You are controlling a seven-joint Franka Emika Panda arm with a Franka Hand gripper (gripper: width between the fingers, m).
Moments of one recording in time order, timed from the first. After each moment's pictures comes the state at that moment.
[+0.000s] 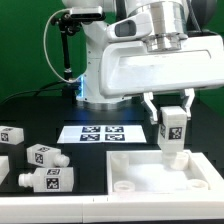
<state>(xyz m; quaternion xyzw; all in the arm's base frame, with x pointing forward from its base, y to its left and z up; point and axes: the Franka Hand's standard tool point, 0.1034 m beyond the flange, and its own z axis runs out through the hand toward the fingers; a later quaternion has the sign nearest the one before) 0.622 0.070 0.125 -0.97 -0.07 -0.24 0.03</state>
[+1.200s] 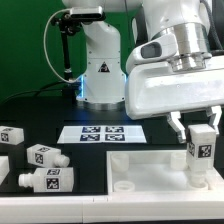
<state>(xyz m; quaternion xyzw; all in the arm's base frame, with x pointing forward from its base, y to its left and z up) 0.626 0.108 0.098 -0.96 -0.06 -0.26 0.04</state>
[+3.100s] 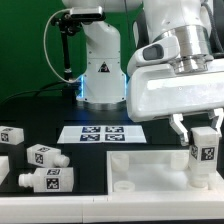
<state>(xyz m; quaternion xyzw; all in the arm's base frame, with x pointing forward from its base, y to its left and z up) 0.631 0.112 0.095 -0.96 -0.07 -0.27 0.04</state>
